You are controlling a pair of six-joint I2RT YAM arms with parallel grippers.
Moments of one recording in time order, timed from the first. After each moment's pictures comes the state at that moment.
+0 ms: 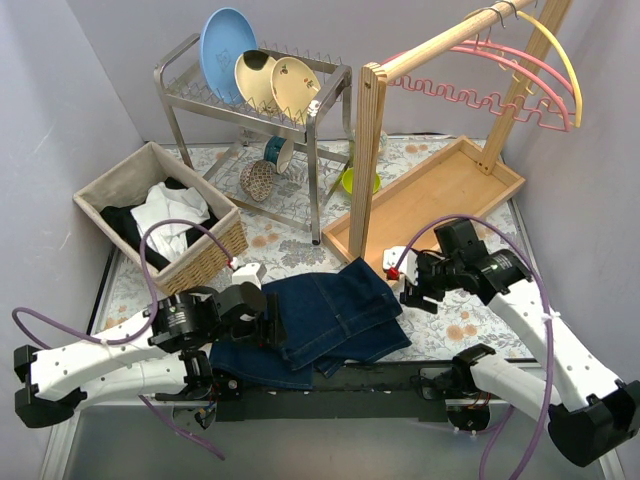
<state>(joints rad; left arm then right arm) -1.19 0.76 0.79 -1.00 -0.20 -1.08 0.48 0.93 0.87 -0.99 -0.48 -0.92</state>
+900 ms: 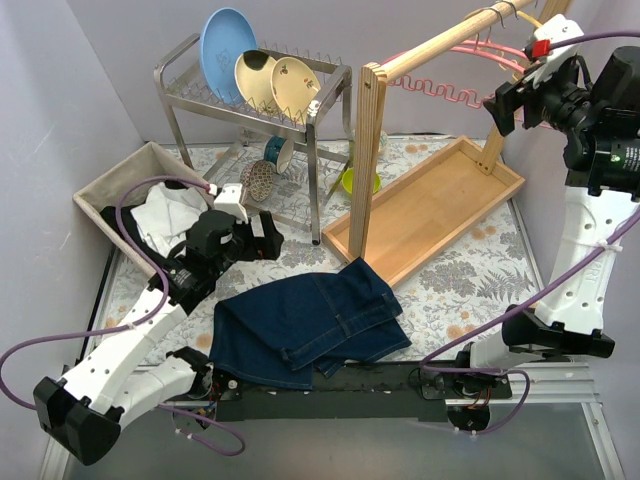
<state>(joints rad) -0.56 0.91 0.87 -0.40 -0.15 -0.41 -0.16 1.48 2.18 -0.87 -0.62 -0.51</state>
